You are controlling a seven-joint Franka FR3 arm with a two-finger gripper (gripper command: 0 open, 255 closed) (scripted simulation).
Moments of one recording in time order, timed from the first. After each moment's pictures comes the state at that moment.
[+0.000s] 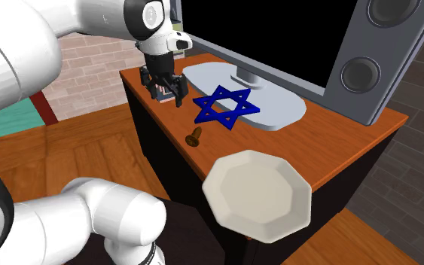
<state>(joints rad) -0.02 -0.83 0.01 -2.38 0.05 1.64 0.15</state>
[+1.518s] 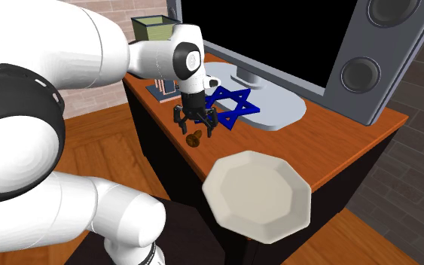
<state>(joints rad) -0.05 -0.57 -0.09 -2.50 -0.16 1.82 -0.07</state>
